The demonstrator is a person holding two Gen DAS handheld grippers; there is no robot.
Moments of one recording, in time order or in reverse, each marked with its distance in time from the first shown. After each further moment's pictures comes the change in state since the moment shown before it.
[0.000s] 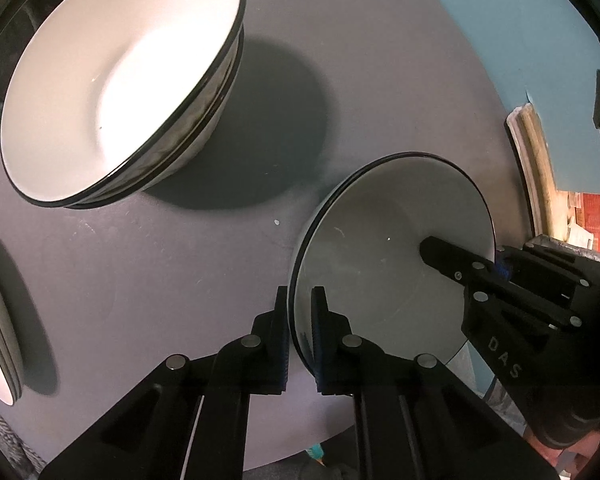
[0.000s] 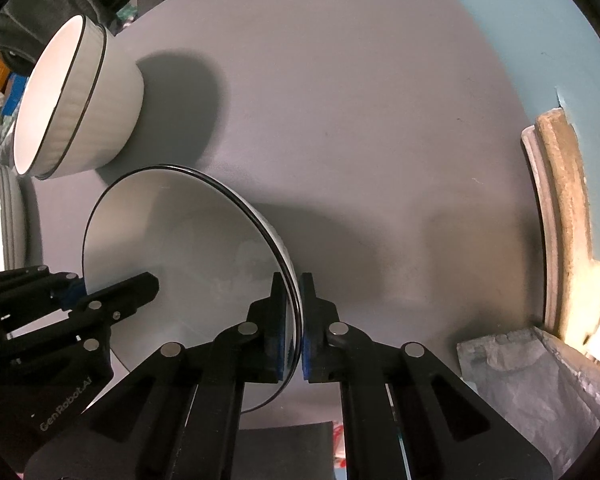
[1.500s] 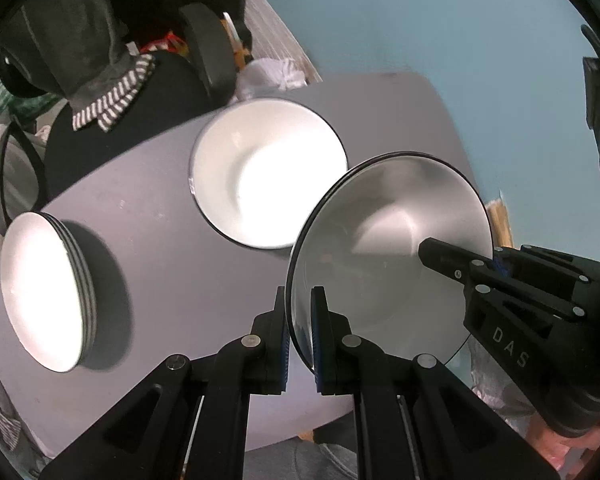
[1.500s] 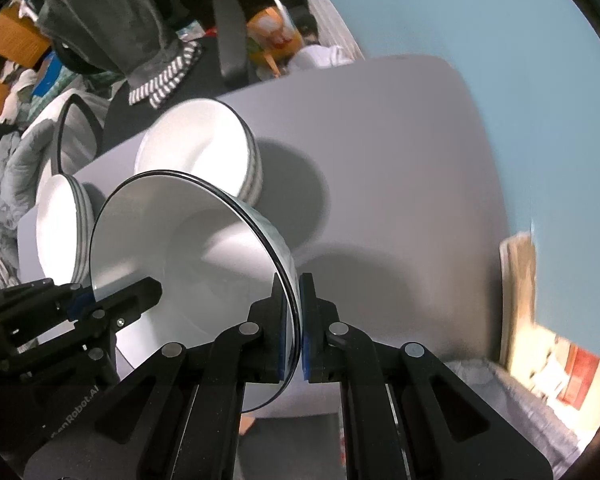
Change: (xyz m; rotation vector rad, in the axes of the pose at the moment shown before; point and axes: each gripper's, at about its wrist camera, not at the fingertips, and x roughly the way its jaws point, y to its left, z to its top) left arm -0.105 0.048 -0.016 -0.147 -0.196 0.012; right arm -0.082 0.067 0.050 -0.153 -0.085 0.018
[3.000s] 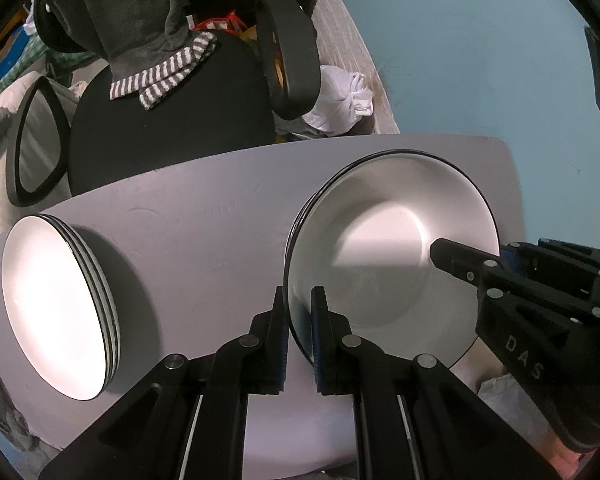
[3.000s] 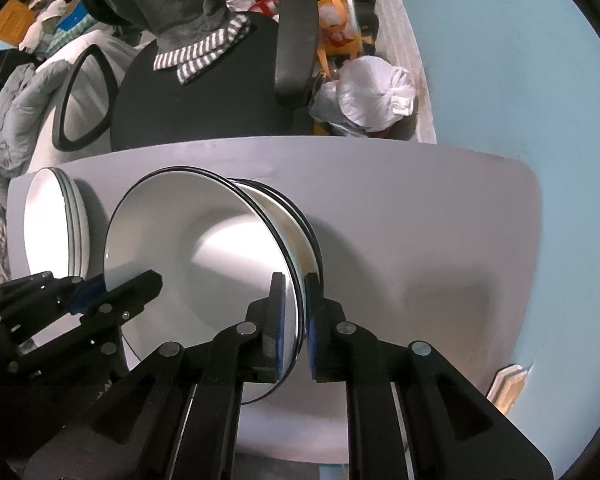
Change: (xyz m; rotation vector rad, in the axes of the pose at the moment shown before) left arm 0.033 0.063 0.052 -0.206 0.017 0.045; right arm 0.051 0.050 0.092 -0.242 0.112 -0.019
